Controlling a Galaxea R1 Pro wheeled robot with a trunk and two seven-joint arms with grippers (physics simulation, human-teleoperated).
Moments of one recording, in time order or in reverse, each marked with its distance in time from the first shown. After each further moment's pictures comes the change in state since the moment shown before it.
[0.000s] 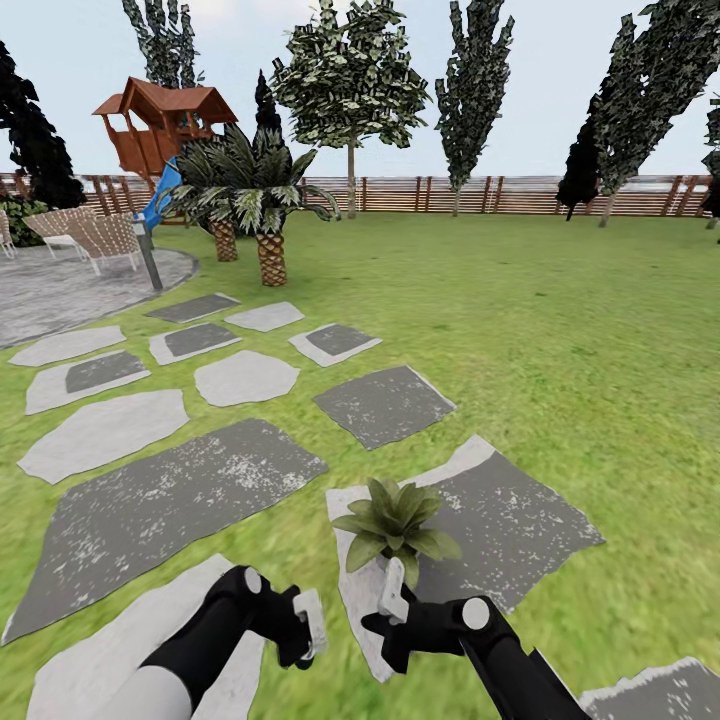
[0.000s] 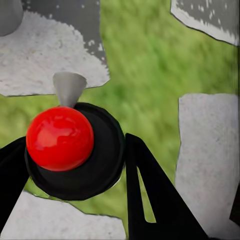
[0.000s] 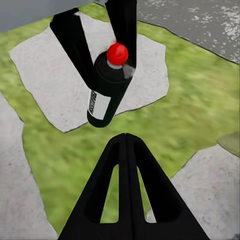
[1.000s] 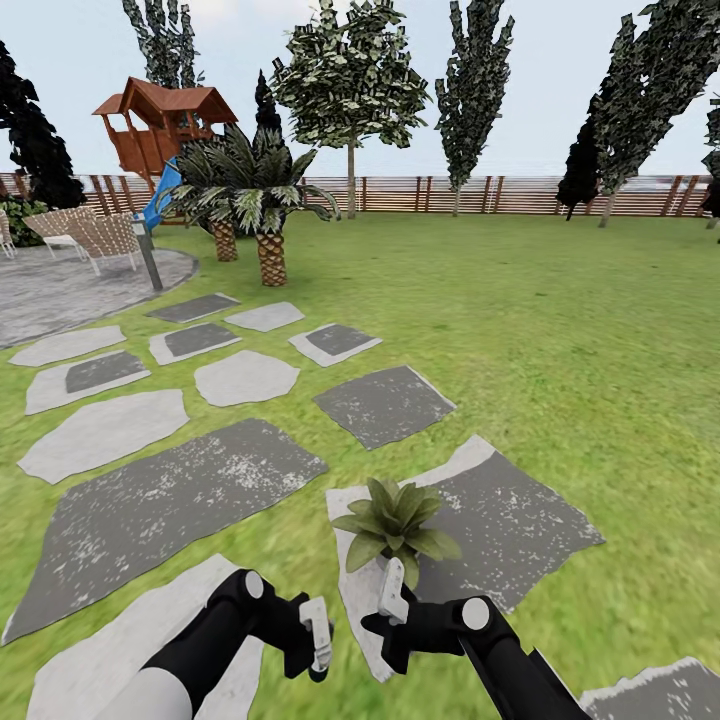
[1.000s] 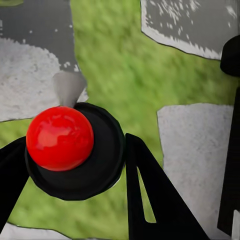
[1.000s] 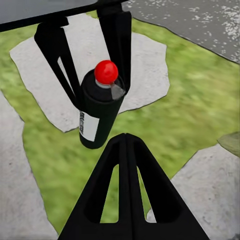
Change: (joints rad) left arm 0.002 0.004 -0.038 0.014 0.066 -0.074 -0.057; right arm 0.000 0.000 0.000 0.001 0.002 0.000 0.001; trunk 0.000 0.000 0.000
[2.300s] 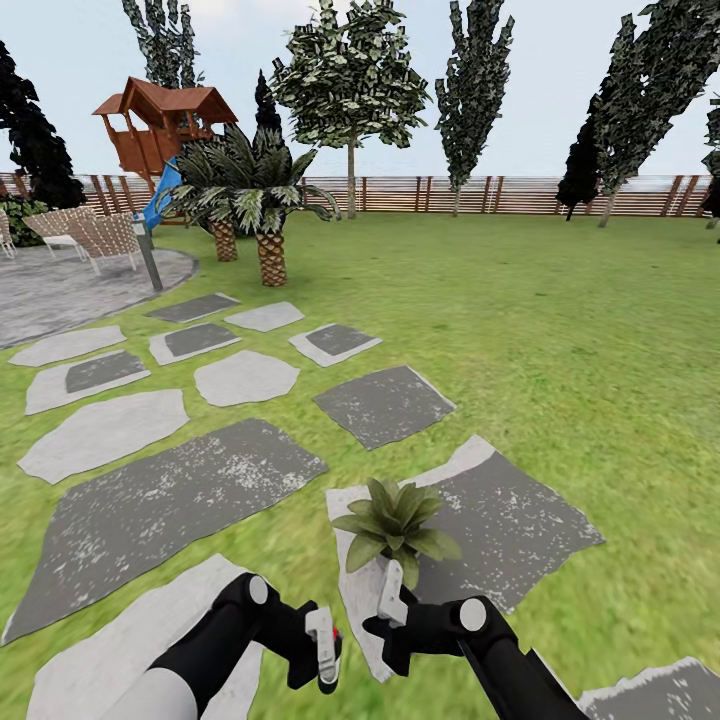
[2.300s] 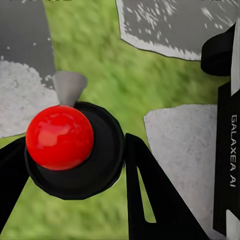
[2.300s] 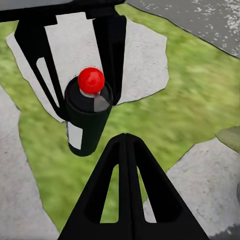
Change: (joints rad) left arm -0.004 -0.015 -0.007 0.033 -0.009 -0.079 -0.043; right arm 0.000 0.007 -0.001 0.000 0.057 0.001 -0.001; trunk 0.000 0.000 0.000
